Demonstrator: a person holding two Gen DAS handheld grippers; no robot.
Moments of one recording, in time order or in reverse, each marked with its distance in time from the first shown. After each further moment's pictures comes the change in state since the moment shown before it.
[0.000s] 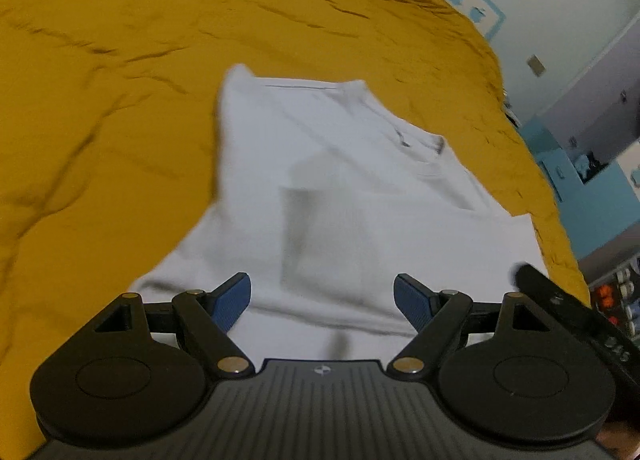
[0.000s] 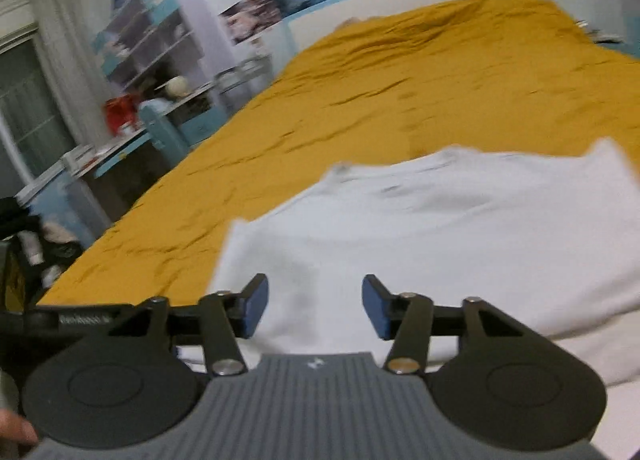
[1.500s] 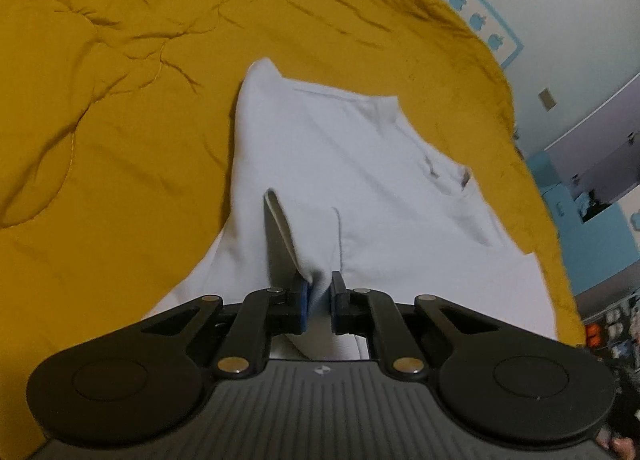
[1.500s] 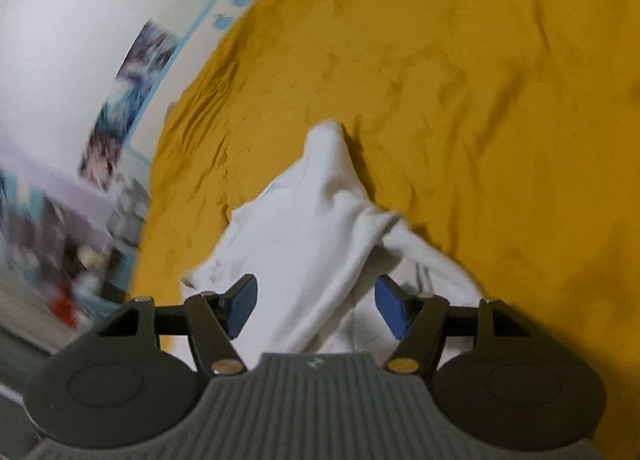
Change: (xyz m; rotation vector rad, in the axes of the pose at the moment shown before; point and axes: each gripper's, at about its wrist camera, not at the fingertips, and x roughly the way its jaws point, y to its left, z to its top) left arm 0.036 0.037 0.015 -0.129 -0.044 -0.052; right arm -0.046 -0.214 -0.009 0.819 -0.046 -0.070
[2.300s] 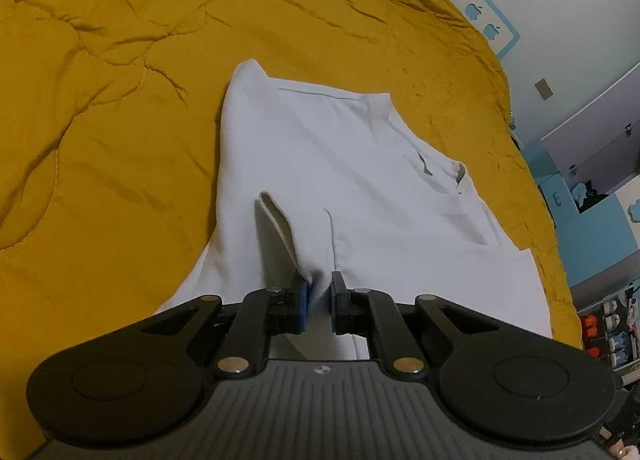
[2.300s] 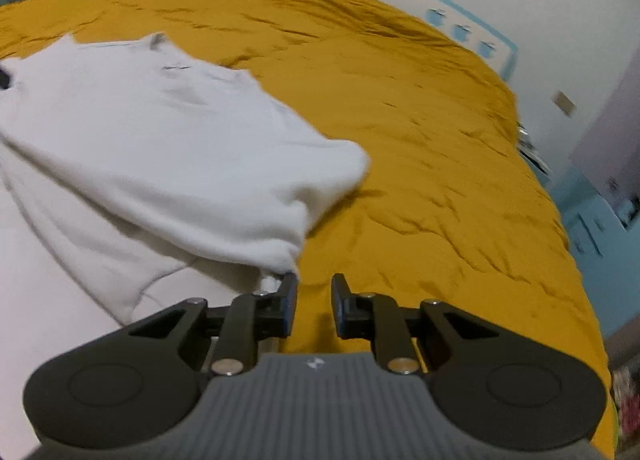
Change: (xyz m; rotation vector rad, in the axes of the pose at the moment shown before) left arm 0.009 -0.006 0.012 0.021 0.051 0.003; right arm 0.023 0.051 -0.020 -1.476 0.088 -0.327
